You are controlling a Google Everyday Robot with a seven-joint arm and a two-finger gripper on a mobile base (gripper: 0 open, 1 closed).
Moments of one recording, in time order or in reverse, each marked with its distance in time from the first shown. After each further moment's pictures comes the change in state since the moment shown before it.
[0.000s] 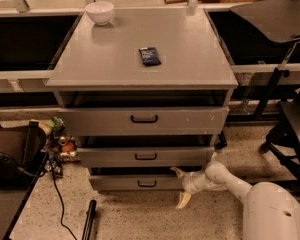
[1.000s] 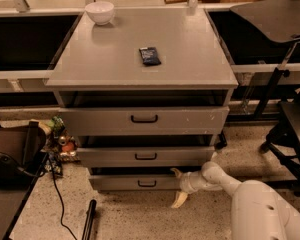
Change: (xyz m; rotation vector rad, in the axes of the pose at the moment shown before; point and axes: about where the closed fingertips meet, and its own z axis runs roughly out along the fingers) arm 0.018 -0.005 0.024 0.005 0.025 0.161
